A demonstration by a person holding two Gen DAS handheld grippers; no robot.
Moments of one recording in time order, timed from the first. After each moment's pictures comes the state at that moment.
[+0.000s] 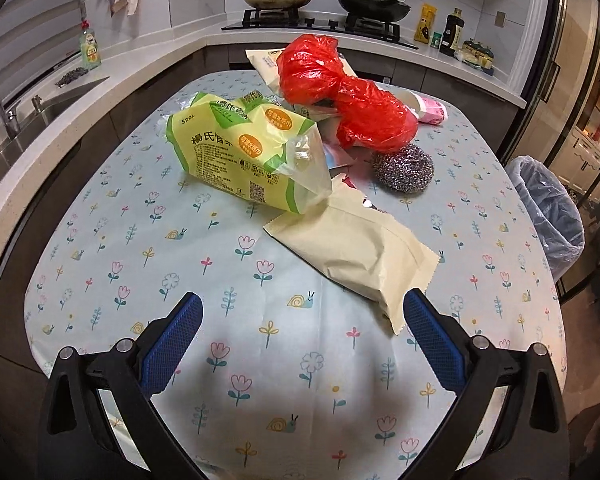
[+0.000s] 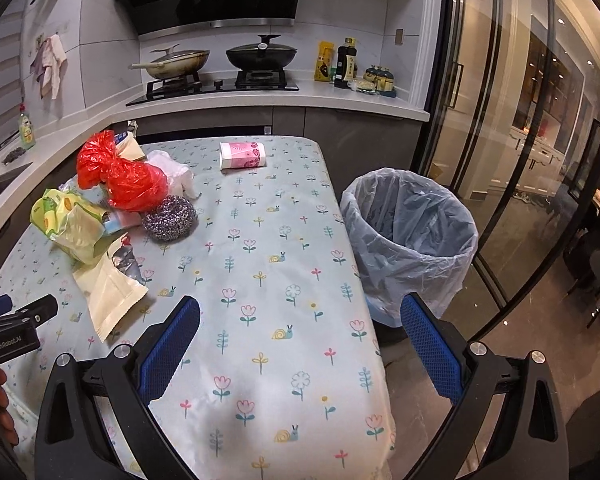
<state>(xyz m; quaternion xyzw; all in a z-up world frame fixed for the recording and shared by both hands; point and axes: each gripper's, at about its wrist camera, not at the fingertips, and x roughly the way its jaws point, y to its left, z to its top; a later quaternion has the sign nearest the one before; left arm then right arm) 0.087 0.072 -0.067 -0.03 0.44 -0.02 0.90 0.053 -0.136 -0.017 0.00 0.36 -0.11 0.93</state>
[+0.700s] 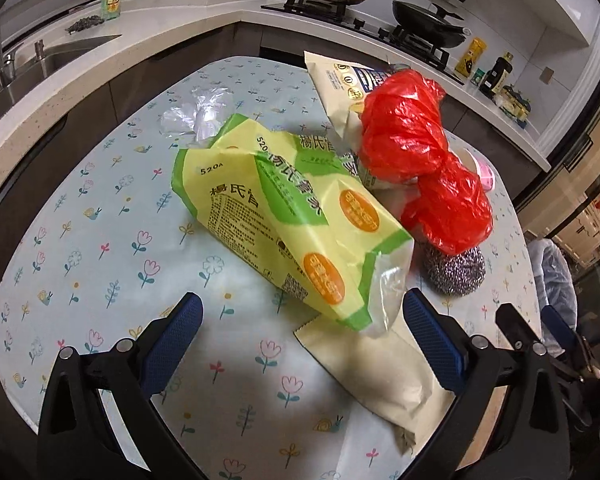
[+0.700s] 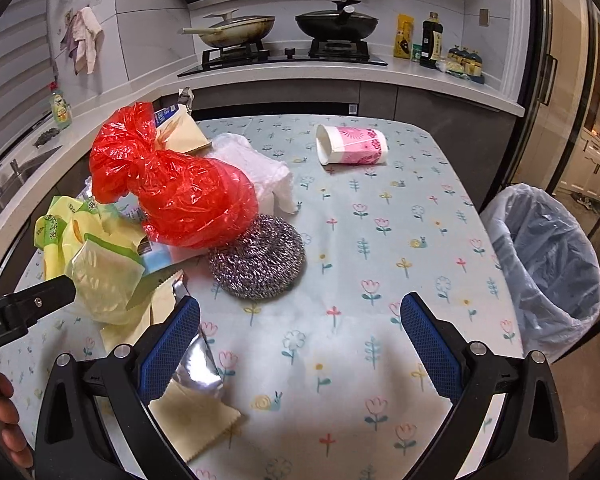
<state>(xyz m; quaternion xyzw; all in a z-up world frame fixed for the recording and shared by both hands) 0.188 0.130 -0.069 -0.14 0.45 0.00 0.88 0.200 -0.059 -0.060 0.02 0.40 0.00 0.92</state>
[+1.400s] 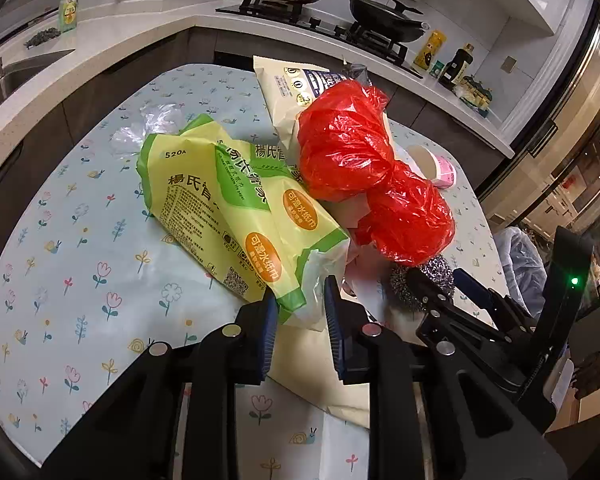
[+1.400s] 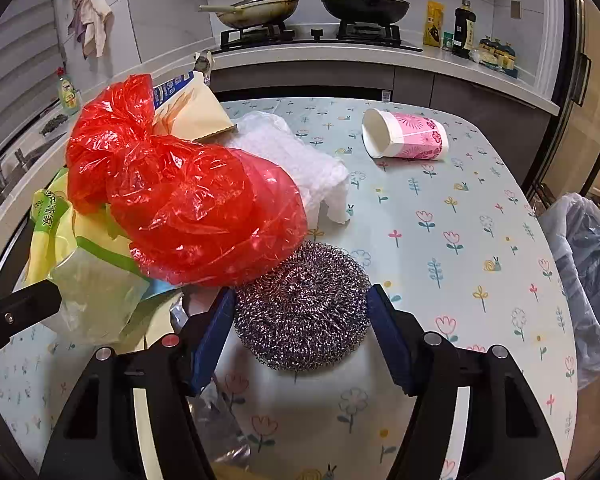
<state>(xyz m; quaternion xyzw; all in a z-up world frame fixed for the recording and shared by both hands) 0.198 0.119 -0.058 -0.13 0.44 -0.08 0.88 0.231 -0.039 -0.082 0.02 0.42 0.02 0.91</state>
